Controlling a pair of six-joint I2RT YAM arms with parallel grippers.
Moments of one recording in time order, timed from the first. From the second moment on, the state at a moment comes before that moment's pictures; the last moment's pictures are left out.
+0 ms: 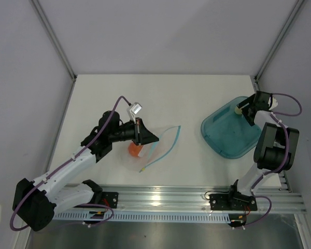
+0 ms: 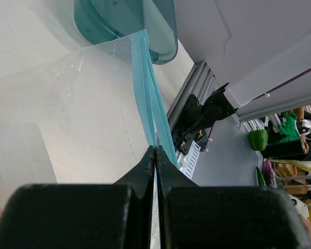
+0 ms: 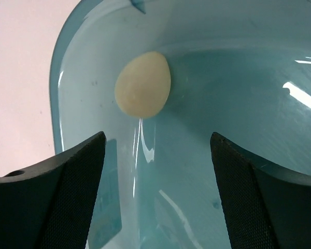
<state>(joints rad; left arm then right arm) -0.58 1.02 0.72 0.00 0.66 -0.61 -0.27 1.73 1.09 -0.12 0.07 0.71</state>
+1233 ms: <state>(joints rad) -0.58 1.03 0.72 0.00 0.66 -0.61 -0.27 1.89 1.10 0.08 0.09 0.79</state>
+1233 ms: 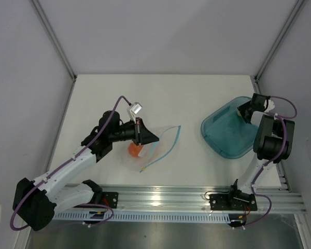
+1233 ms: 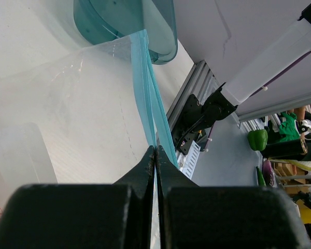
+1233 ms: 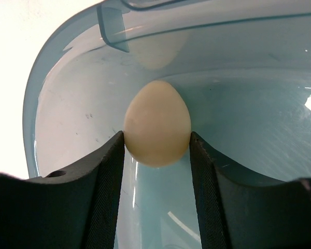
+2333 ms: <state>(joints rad) -0.58 1.02 0.76 -0.12 0.59 -0.60 0.51 0.82 0.83 -0.39 -0.06 0.68</state>
